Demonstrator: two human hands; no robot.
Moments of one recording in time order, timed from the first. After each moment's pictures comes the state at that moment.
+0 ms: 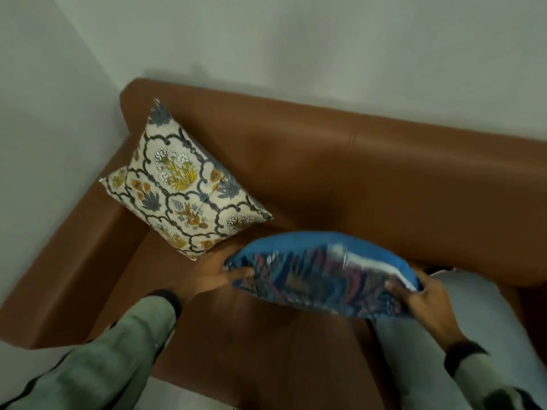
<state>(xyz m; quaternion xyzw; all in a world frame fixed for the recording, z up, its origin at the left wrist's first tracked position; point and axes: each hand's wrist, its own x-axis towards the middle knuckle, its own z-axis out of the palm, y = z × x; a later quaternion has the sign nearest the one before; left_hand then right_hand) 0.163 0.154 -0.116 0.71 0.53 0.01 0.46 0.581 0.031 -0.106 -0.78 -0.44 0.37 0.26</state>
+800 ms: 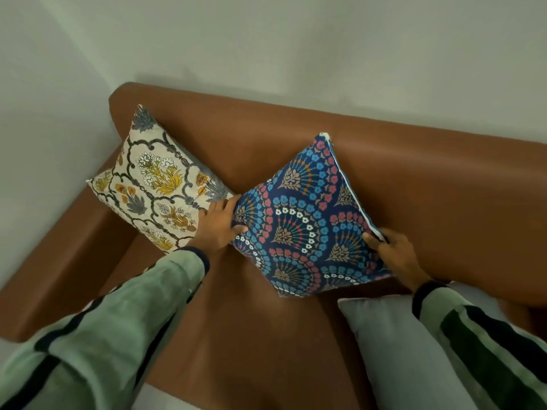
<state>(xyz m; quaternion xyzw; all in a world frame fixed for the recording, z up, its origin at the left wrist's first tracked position) 0.238 0.232 -0.136 0.74 0.65 -0.02 0.17 0.625 0.152 -0.152 -0.73 -0.43 0.46 0.28</state>
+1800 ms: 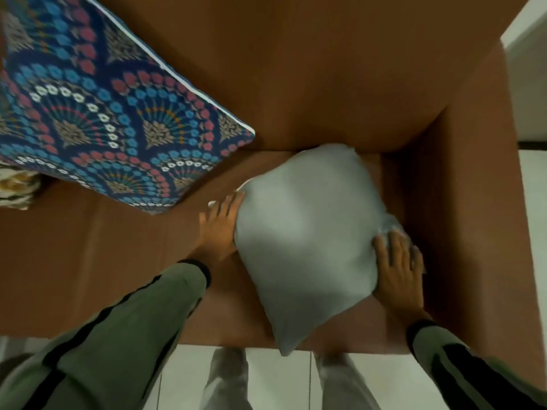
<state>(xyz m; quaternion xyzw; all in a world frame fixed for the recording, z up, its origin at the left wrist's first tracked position) 0.538 0.005 -0.306 0.81 0.52 -0.15 0.21 0.858 -0.205 -0.291 -0.80 -0.58 0.16 -0.07</state>
